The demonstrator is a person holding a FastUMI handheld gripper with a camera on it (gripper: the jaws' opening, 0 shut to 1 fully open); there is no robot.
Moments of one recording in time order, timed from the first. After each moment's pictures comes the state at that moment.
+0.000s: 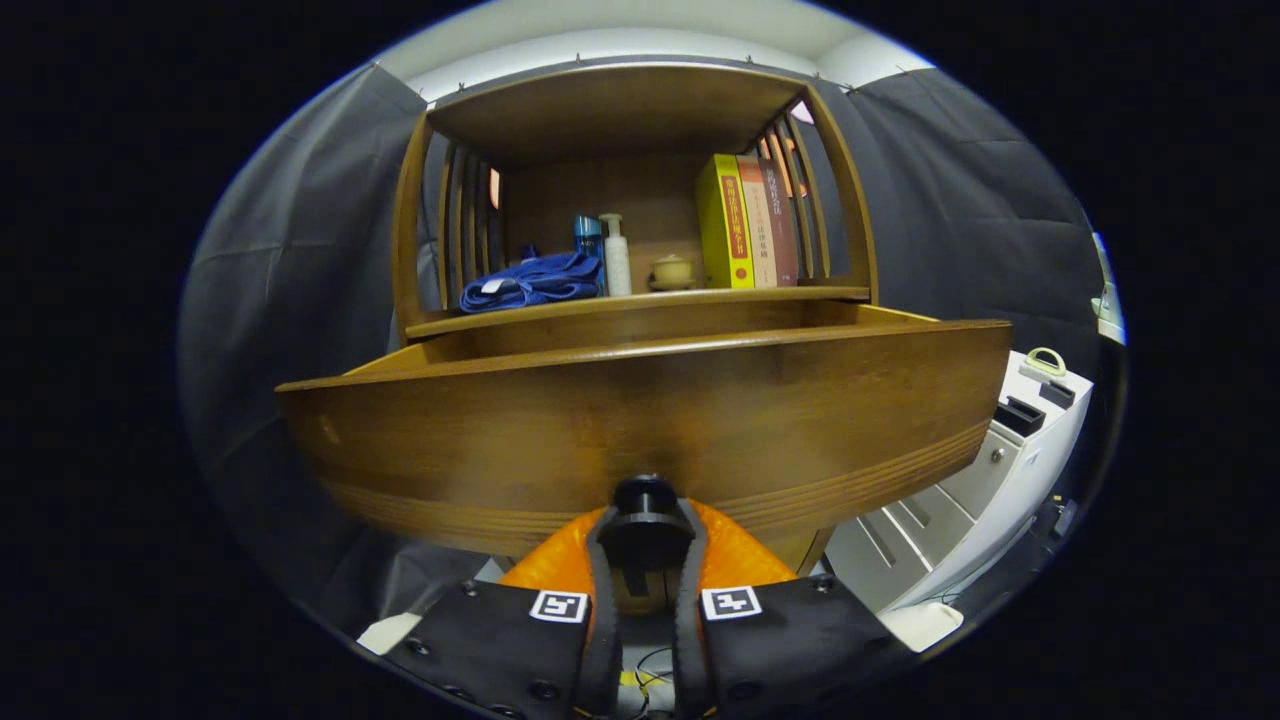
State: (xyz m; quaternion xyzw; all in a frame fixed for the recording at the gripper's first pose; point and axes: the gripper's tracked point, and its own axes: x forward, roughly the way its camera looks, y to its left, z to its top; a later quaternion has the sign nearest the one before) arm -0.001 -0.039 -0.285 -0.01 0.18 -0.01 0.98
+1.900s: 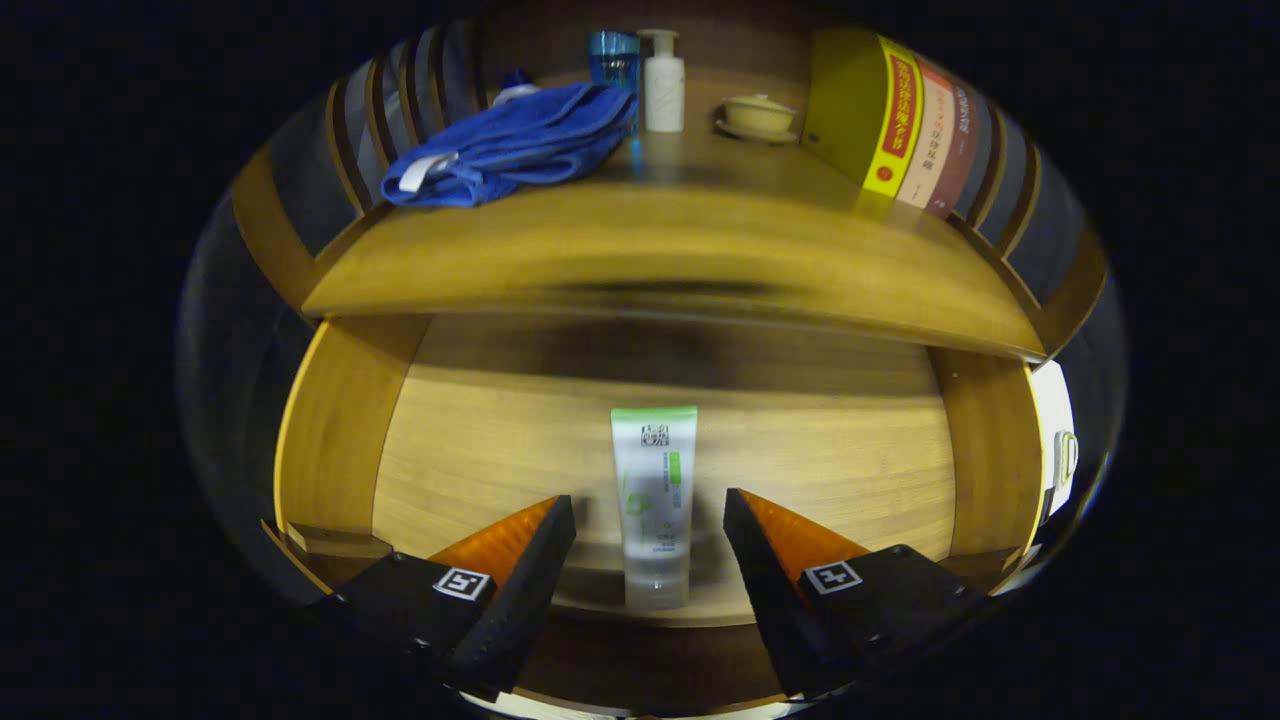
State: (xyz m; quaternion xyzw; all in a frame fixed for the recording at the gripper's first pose) arm 0.121 -0.021 -0.262 -0.06 0.55 0.03 0.83
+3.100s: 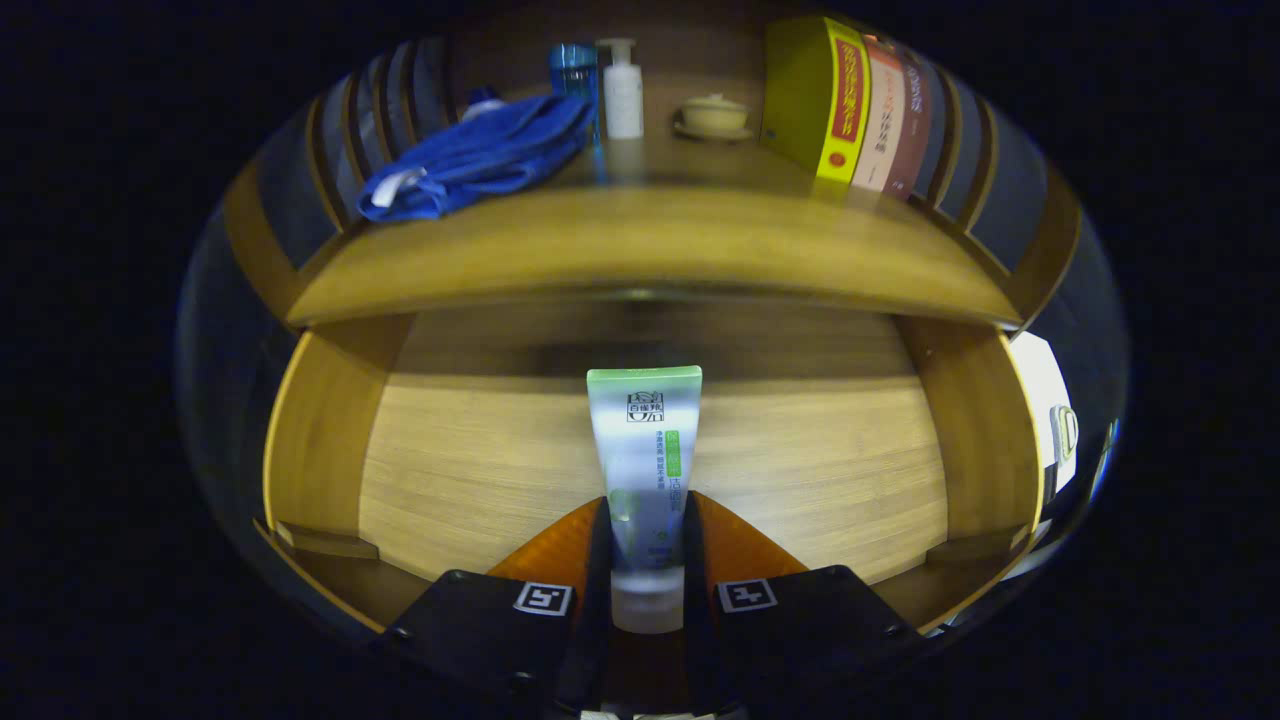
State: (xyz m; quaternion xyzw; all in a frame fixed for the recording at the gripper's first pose) arm 0.136 -0.030 -0.206 -0.03 0.50 0.00 0.87
